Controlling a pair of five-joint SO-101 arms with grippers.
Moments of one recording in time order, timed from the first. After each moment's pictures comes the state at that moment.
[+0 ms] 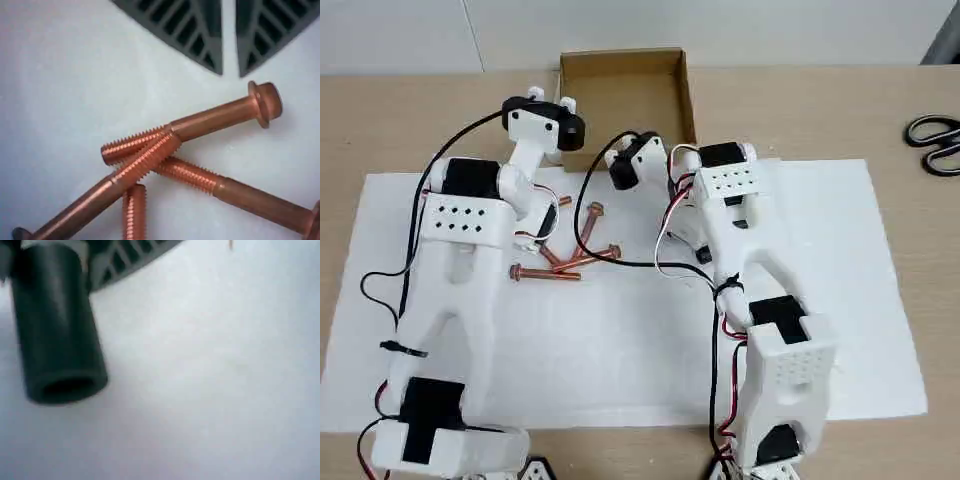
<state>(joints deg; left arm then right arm) 2.7 -3.8 2.4 90.7 -9.1 -15.3 25.8 -13.2 76.0 42.3</state>
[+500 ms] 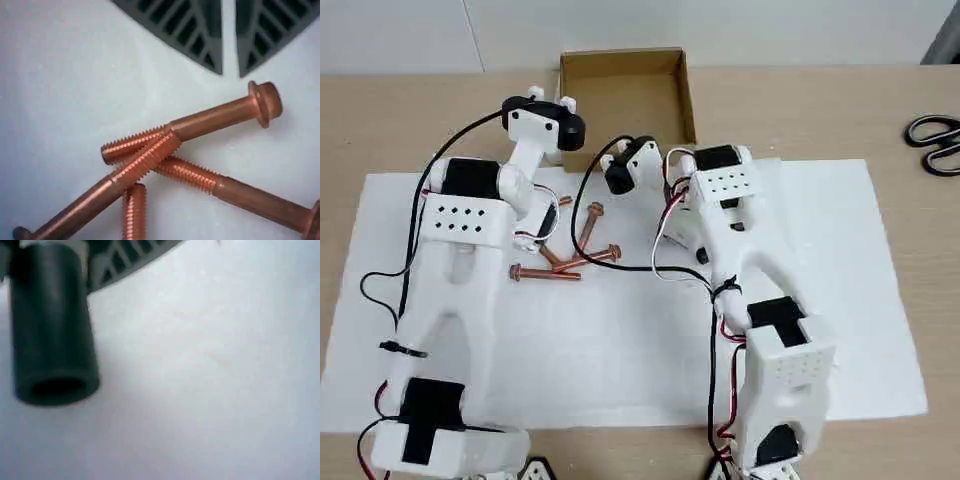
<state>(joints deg) 2.7 -3.8 2.4 90.7 -9.2 -16.1 25.5 -11.2 75.5 42.3</state>
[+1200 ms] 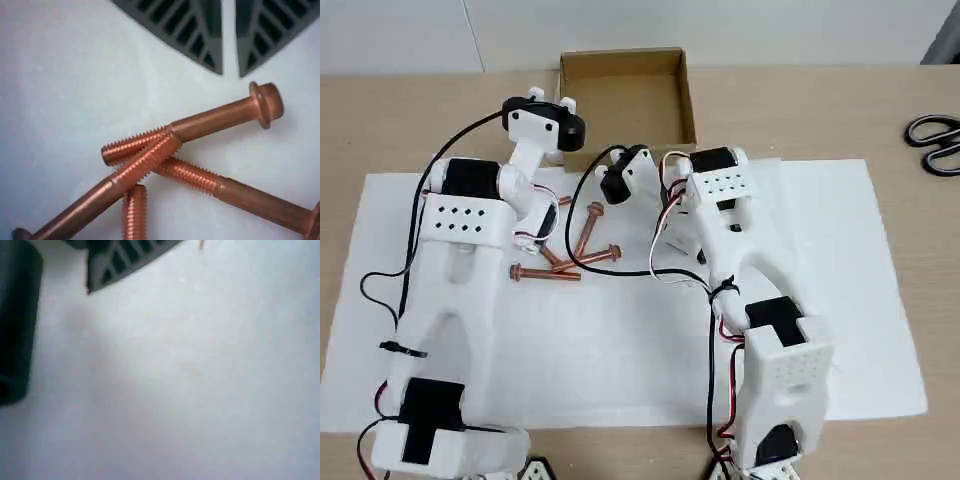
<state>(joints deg) 2.7 -3.8 2.6 90.7 -9.1 -16.6 25.2 -10.9 76.9 45.4</state>
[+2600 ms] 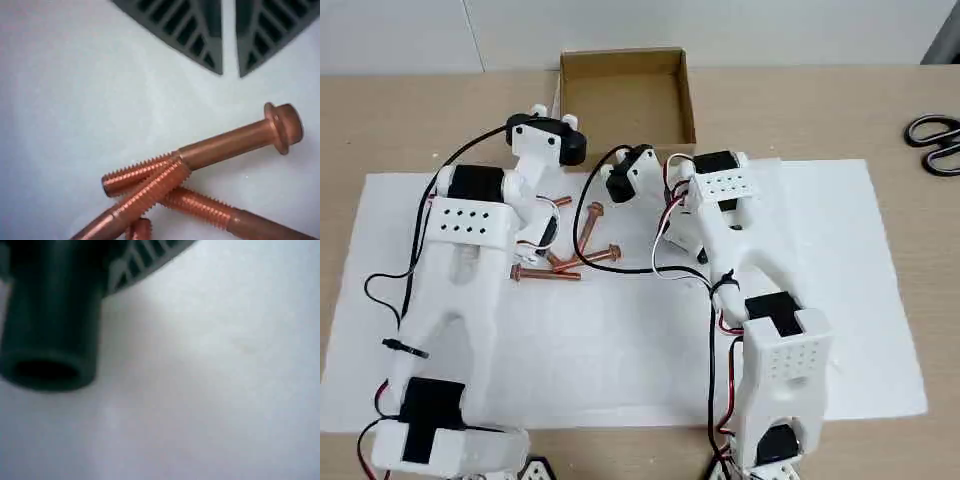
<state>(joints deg) 2.7 -3.7 7.0 90.5 -9.1 -15.7 28.5 -10.8 72.4 45.5</state>
